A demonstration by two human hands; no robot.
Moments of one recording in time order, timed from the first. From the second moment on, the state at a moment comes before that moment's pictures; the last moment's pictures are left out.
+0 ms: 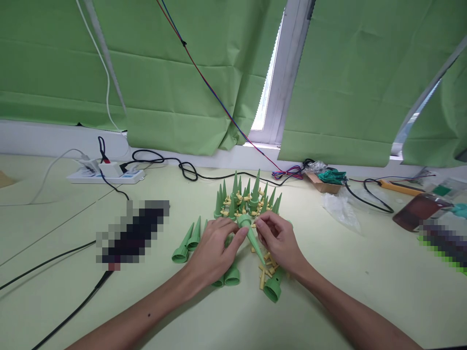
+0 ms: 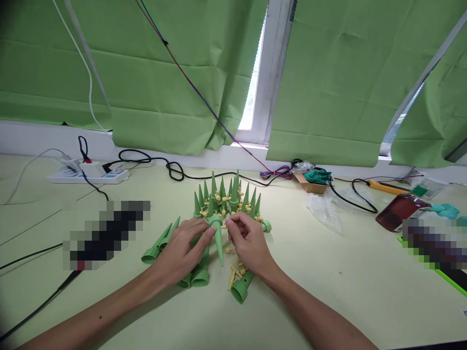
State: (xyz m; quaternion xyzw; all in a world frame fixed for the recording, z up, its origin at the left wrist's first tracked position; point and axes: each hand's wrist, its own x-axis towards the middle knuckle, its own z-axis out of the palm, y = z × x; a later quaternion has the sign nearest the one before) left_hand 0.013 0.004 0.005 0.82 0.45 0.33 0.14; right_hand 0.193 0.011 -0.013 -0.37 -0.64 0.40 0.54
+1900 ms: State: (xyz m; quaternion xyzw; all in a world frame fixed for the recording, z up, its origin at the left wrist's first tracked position) left_hand 0.013 0.007 0.002 0.81 0.43 0.37 0.16; right_hand 0.195 0.008 -0.011 -0.39 -0.65 0.34 0.56
